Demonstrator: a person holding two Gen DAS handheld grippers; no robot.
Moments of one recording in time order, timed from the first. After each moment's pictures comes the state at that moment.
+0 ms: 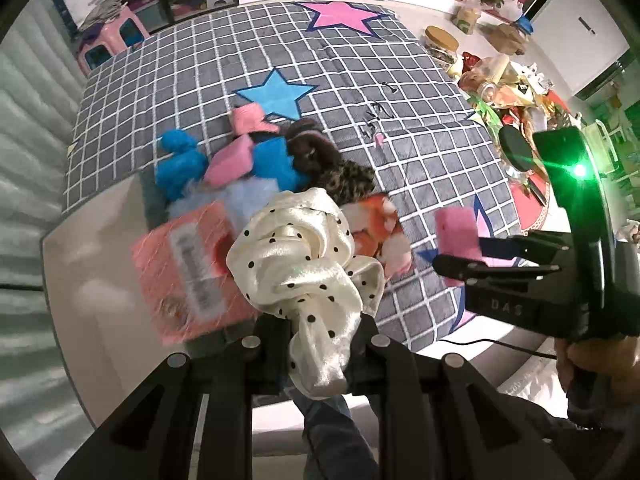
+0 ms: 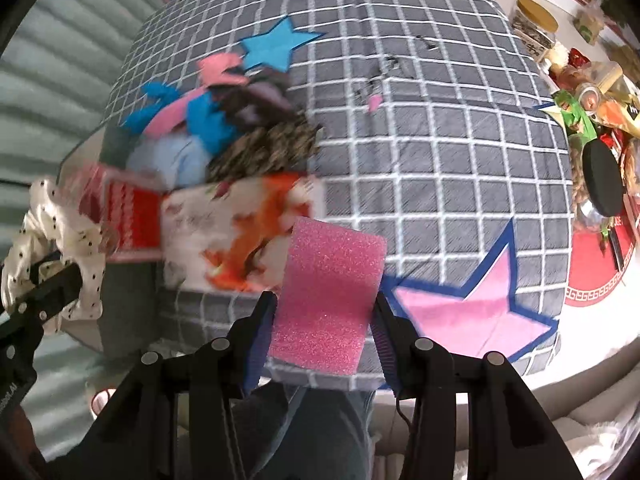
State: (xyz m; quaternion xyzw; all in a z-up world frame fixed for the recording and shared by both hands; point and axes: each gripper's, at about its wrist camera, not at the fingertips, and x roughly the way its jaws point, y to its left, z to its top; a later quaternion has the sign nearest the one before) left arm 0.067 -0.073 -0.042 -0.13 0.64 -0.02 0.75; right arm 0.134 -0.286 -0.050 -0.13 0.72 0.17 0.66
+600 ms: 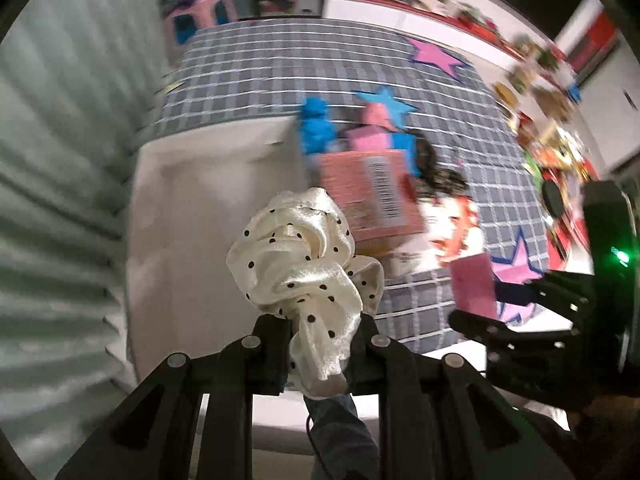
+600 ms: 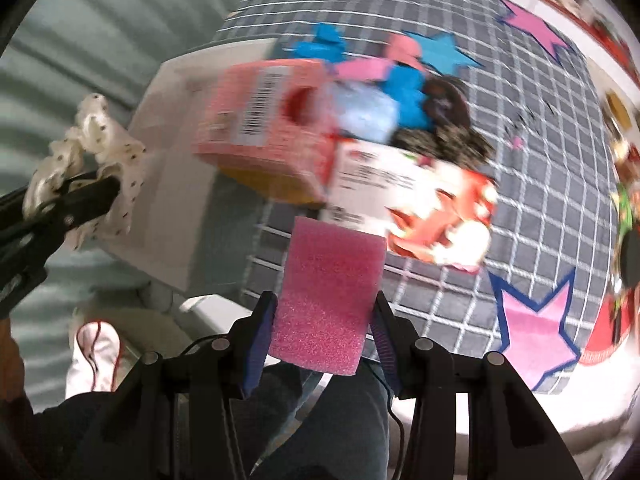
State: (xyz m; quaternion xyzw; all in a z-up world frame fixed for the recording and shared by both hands) left arm -0.041 0.027 -0.033 -0.21 0.61 0.10 0.76; right arm 0.025 -0.161 -0.058 -0.23 0.67 0.31 0.63
